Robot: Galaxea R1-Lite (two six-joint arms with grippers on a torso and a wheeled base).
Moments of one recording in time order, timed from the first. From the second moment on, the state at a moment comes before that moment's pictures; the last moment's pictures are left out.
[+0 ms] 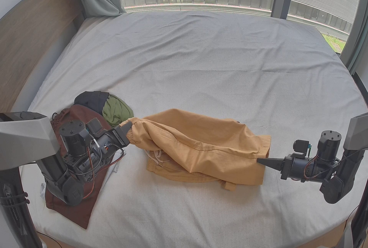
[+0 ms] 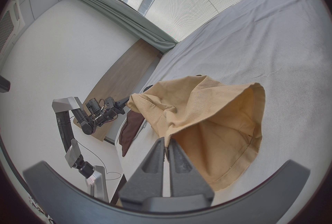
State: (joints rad) left arm -0.29 2.14 -0.52 -1.55 -0.11 -0.58; right arm 0.16 2.11 -0.27 -1.54 0.77 0.41
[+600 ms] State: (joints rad) left arm -0.29 2.14 -0.52 -1.55 -0.11 -0.58; right arm 0.21 2.20 -0.34 -1.54 0.76 0.41
